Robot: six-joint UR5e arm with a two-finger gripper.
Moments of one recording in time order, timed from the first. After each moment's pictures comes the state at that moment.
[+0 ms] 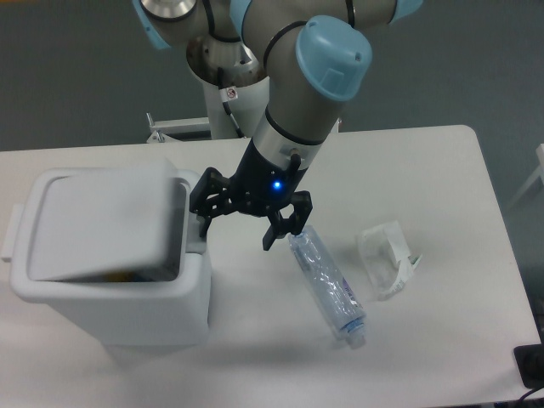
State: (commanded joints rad) arm 2.42 -1.82 -1.40 -1.36 1.11 0.40
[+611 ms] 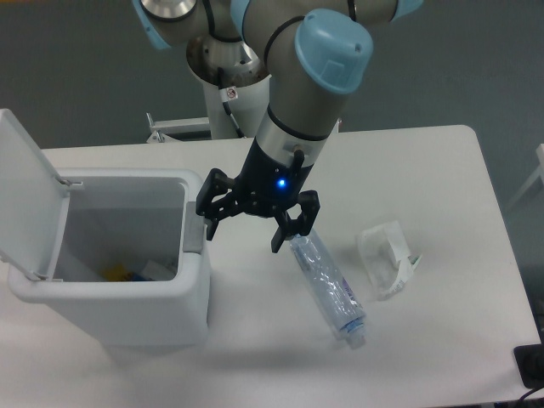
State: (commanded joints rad) arm 2.47 -1.83 -1.34 -1.29 1.16 0.42
